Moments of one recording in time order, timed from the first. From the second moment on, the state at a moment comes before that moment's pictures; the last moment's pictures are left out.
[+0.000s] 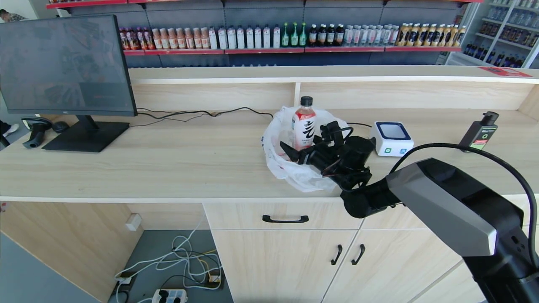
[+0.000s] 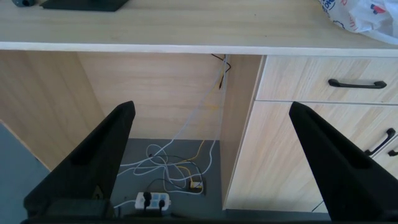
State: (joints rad) left arm 0.00 0.00 0.00 -0.01 0.01 0.07; right arm 0.38 2.54 -1.60 -1.20 0.29 0.05
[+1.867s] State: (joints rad) left arm 0.00 0.00 0.00 -0.01 0.01 0.03; right arm 0.57 1.50 -0.51 -1.27 -0.12 0.08
